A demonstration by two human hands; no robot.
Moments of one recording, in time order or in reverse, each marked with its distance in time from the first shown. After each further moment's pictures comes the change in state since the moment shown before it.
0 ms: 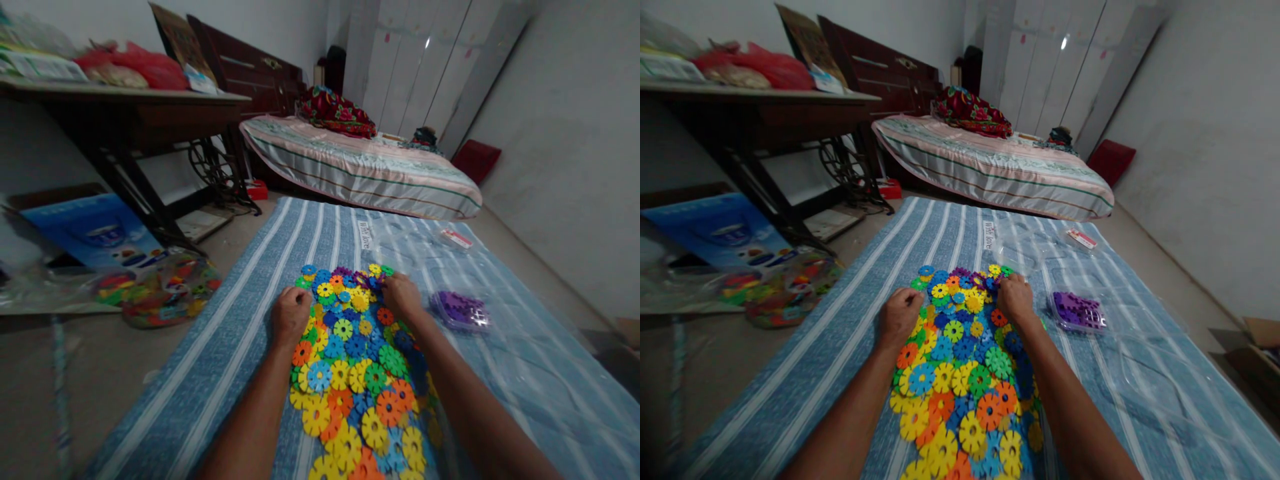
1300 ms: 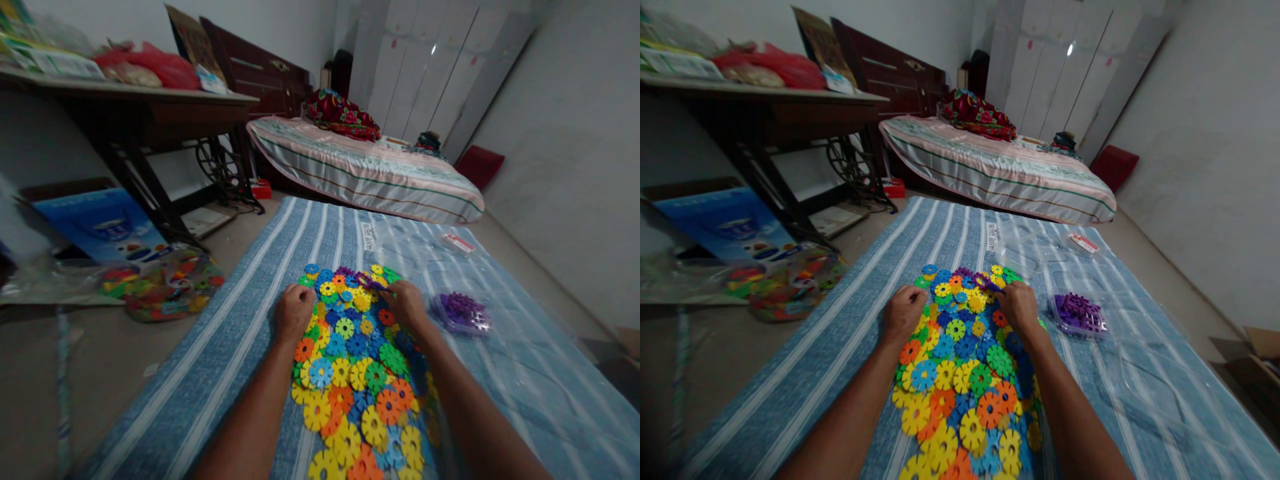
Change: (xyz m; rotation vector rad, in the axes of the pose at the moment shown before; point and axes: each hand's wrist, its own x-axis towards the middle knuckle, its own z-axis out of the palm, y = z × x) left_hand -0.001 0.000 0.002 0.020 -0.009 -0.005; right_hand -0.013 0.012 0.009 0.065 0.062 -0.075
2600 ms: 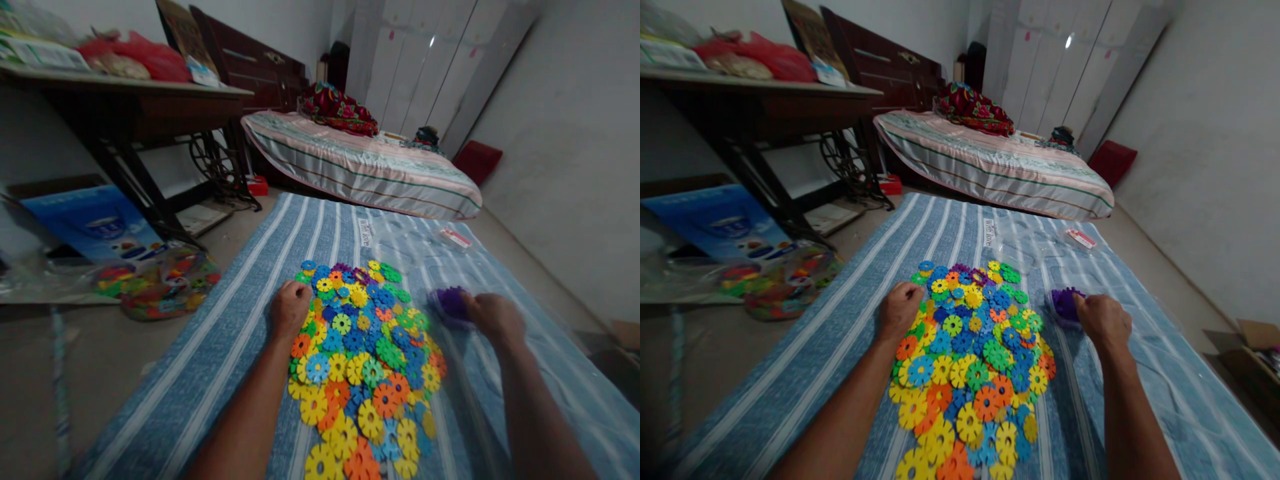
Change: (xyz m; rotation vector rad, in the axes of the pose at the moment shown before) left_hand 0.002 -0.001 0.002 0.012 0.013 0.003; right_hand -0.060 0.137 -0.042 -0.080 0.140 0.602
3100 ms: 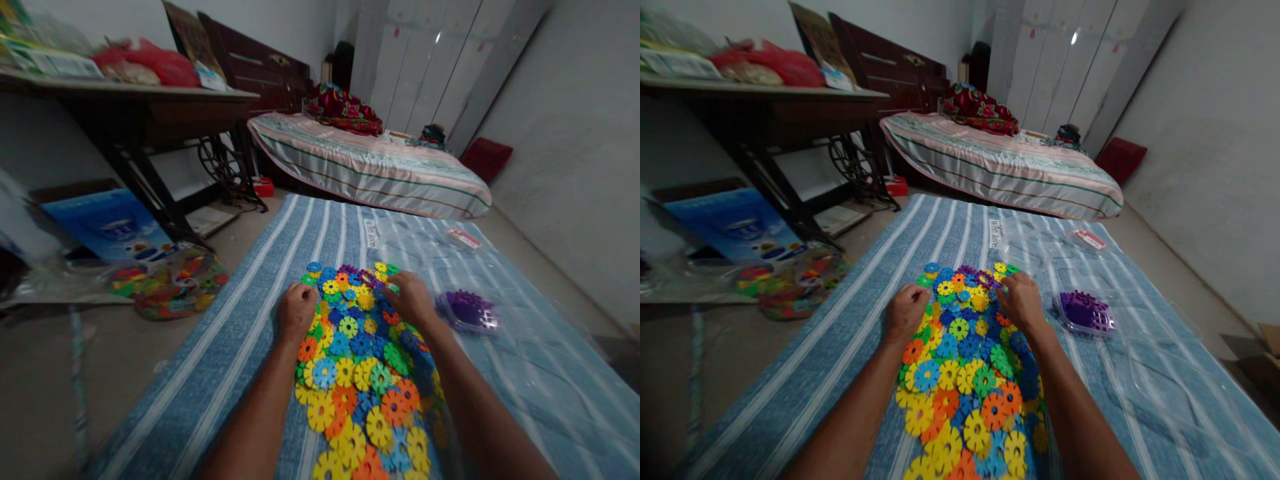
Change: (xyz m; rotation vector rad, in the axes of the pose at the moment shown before) left_hand -0.002 -0.001 -0.001 -0.001 -0.018 -0.005; right_hand -0.029 -0.149 0.026 0.194 -0.059 -0.702
